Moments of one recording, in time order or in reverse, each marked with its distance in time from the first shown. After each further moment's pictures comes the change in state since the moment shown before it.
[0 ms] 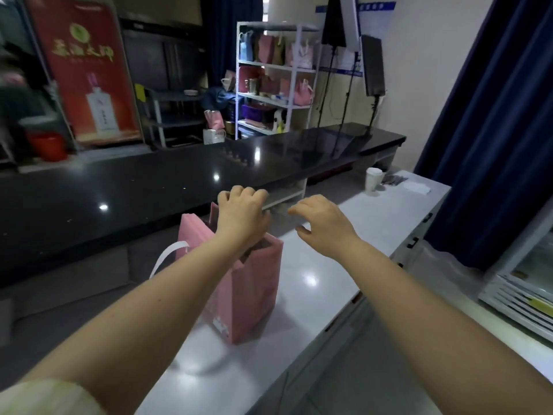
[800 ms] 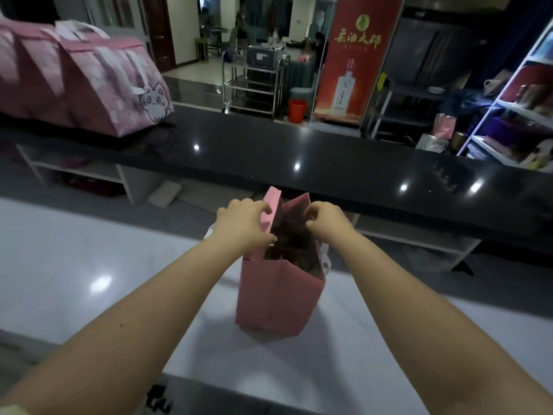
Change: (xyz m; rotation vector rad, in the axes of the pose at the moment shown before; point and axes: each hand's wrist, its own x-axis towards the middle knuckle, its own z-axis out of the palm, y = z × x) left_hand -0.034 -0.008 0.010 0.168 -0.220 -0.944; right_hand 0.162 0.006 0.151 0.554 -0.578 -0.248
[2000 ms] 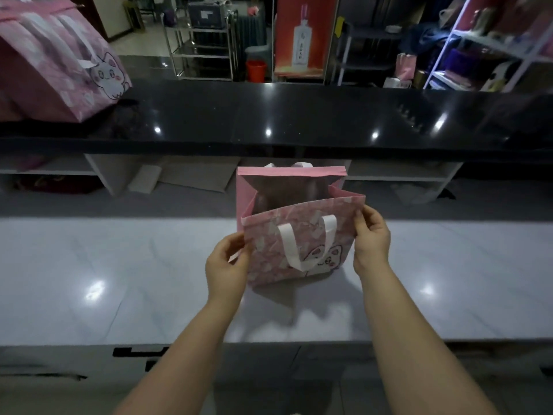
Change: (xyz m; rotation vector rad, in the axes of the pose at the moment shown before) left_hand -0.119 -0.062 0.100 -1.162 0.270 -0.189; right_hand -0.119 0.052 0.083 1.249 0.719 0.353
